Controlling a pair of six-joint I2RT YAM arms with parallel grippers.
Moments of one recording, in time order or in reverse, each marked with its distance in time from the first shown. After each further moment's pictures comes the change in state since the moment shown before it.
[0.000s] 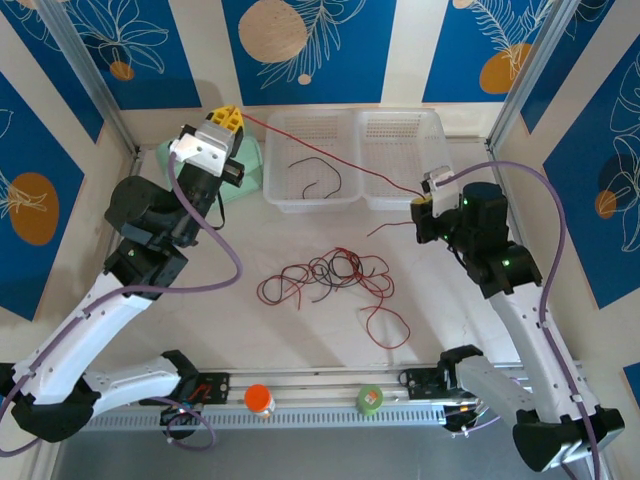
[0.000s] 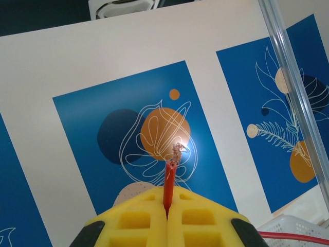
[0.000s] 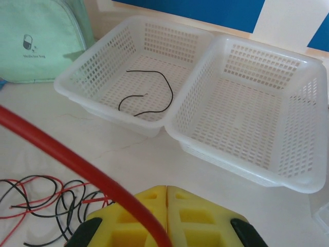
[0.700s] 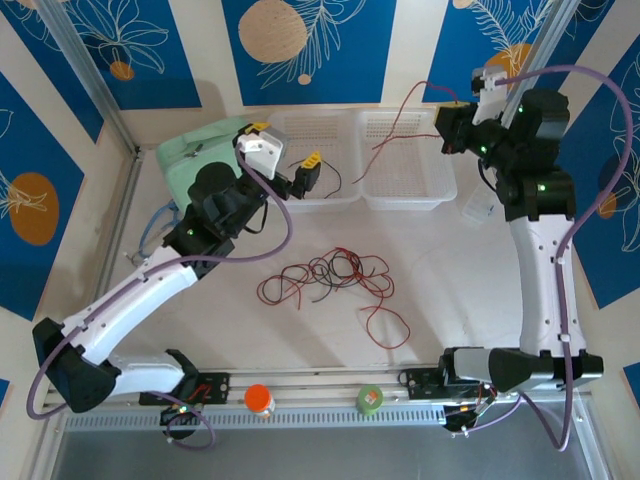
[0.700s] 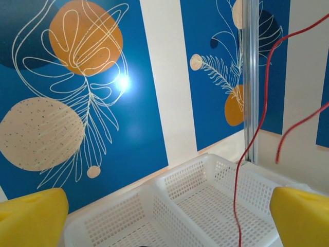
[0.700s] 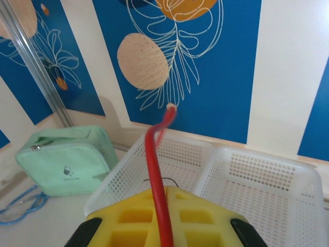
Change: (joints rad) left arm 0.016 0.184 -0.119 -0.002 0.109 -0.312; right arm -0.222 0.398 0.655 0.030 -0.317 0.174
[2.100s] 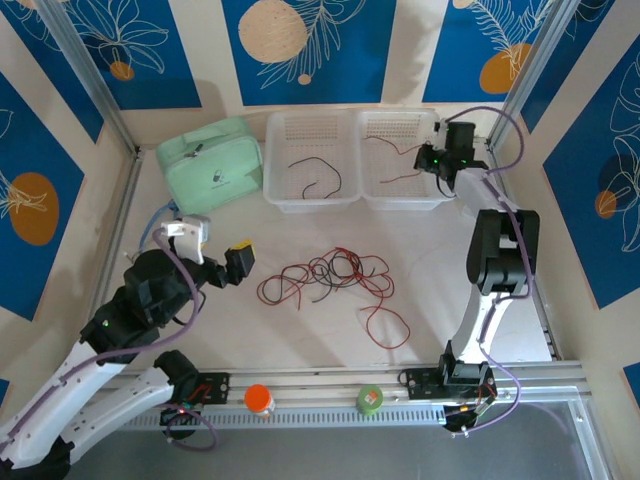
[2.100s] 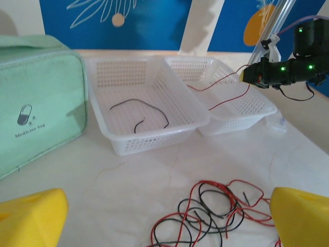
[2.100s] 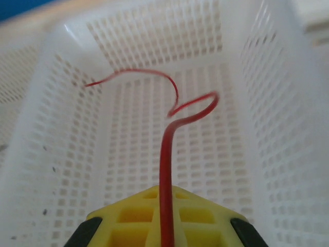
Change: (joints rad) left arm 0.000 -0.638 -0.383 -0.645 -0.080 -0.440; right arm -0.022 0.658 -0.219 0.381 0.295 0.165
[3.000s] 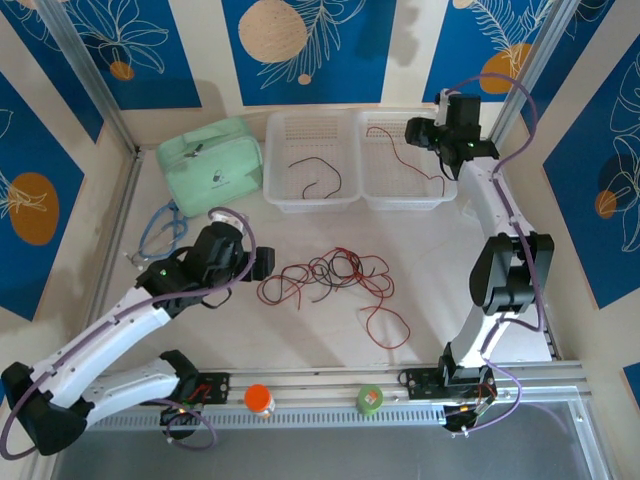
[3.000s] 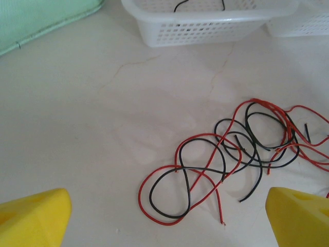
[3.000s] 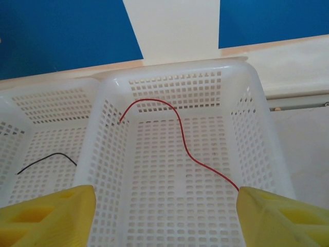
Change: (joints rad) left arm 0.001 0.378 0.094 -0.242 -0.027 -0.221; right arm 0.066 -0.205 0.151 -0.224 0.133 -0.074
